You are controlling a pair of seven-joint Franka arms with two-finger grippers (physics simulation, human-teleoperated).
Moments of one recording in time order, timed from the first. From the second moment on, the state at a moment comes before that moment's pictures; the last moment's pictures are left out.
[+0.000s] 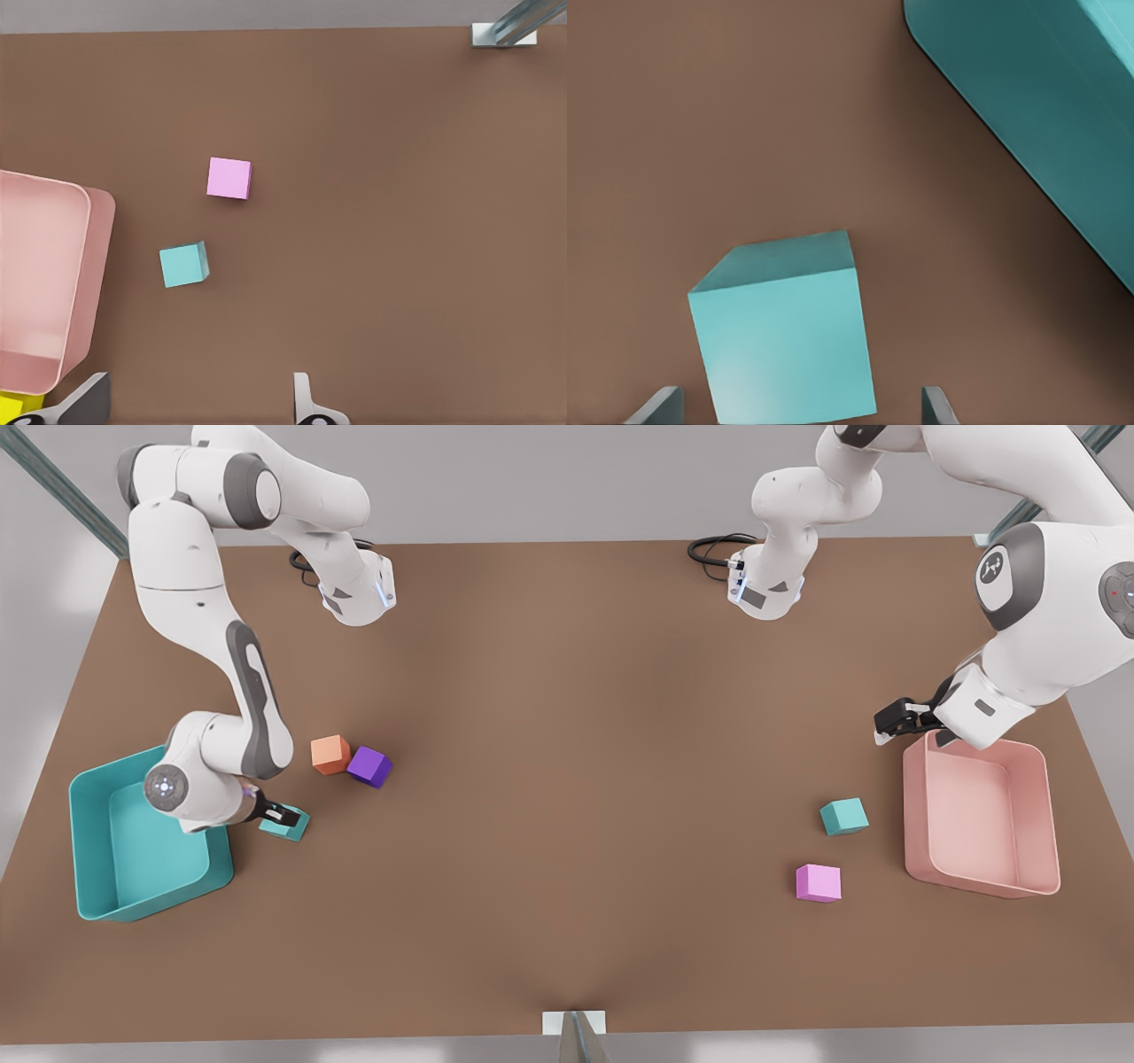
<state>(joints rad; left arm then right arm) 0.03 0.20 -0.09 -1.33 -0.03 1.51 -0.02 -0.03 0.49 -0.10 -1.93 0.04 2.23 0.25</state>
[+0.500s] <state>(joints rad) 0.03 0.20 -0.09 -1.33 -0.03 1.51 -0.02 -0.03 0.55 -0.10 -1.99 0.04 2.34 0.13</state>
